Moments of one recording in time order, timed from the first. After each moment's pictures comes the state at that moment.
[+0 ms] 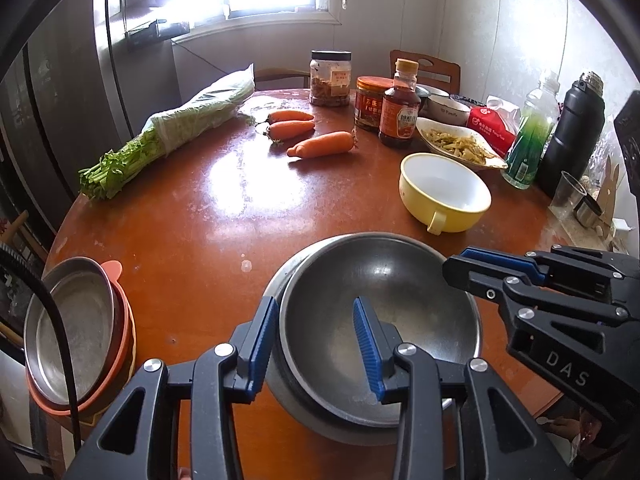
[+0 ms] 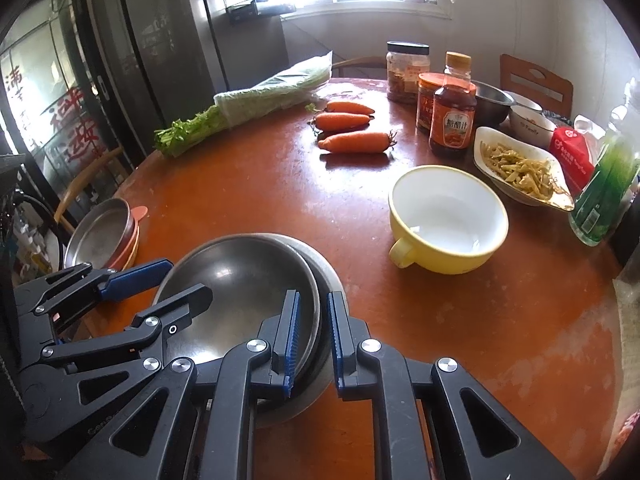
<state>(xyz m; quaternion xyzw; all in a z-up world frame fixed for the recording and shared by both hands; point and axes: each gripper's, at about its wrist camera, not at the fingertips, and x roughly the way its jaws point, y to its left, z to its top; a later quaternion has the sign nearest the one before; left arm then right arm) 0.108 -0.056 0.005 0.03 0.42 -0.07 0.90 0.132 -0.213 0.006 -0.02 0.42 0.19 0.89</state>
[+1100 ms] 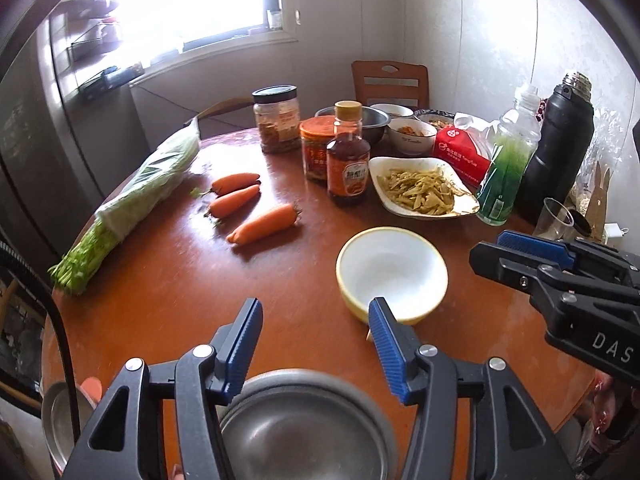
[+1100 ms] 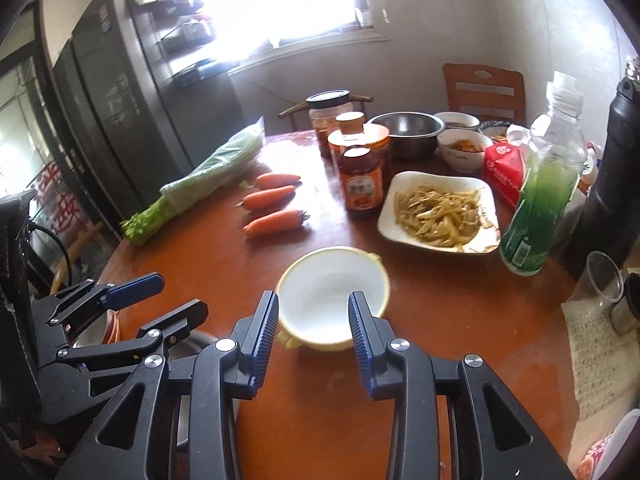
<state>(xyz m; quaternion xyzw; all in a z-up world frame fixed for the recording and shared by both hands) 0.184 -0.144 0.059 0.08 0.40 -0.11 0.91 0.184 -0.322 0.063 0.07 0.38 0.13 0.91</state>
